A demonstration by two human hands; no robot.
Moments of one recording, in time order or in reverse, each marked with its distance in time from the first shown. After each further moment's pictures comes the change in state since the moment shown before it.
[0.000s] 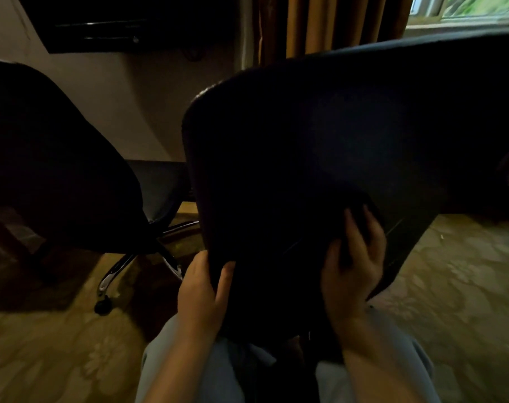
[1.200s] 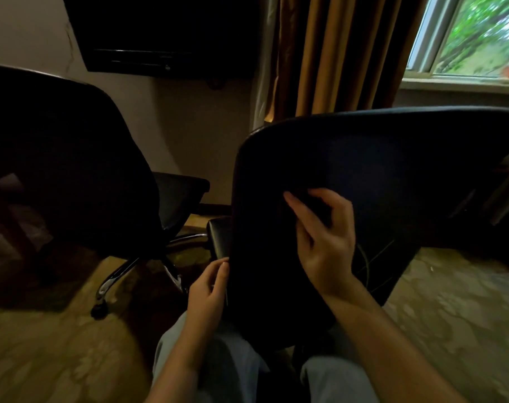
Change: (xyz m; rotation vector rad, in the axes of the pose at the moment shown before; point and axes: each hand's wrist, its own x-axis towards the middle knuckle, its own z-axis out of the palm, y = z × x) left_hand -0.011 -0.005 -0.028 -0.537 -0.135 -0.312; right_hand 0.051 -0.096 -0.002 0.041 -0.189 -0.478
